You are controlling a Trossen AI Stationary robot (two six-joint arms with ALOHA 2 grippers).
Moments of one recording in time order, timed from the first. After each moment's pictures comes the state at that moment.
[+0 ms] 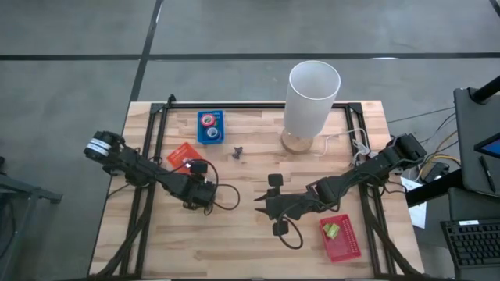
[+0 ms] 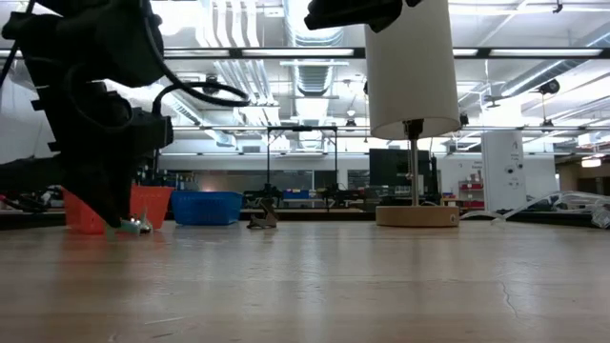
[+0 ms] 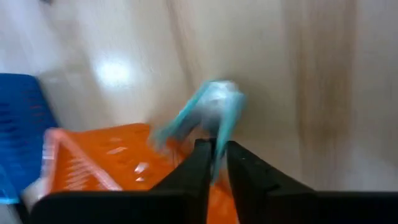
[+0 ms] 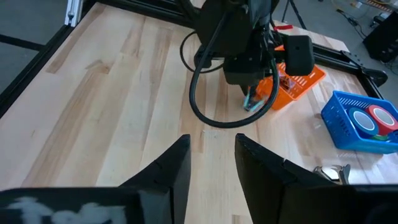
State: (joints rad) left arm -0.36 1.52 0.75 -0.76 -0.45 -0.11; right arm 0.43 1.65 1.15 -0.09 0.42 0.03
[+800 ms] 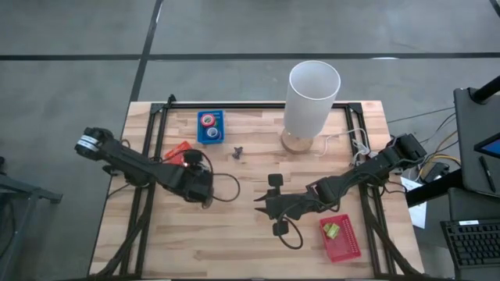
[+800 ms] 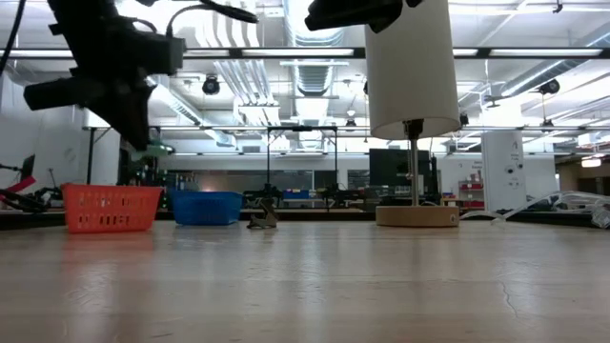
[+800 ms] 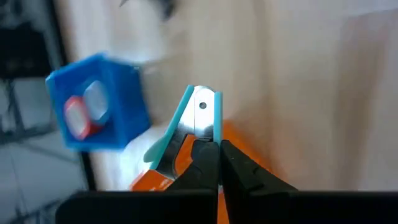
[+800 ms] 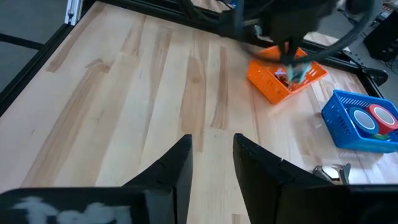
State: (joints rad) left arm -0.35 1.42 0.99 -1.09 -0.57 -0.22; right arm 0.43 1.65 1.15 -0.09 0.42 0.03
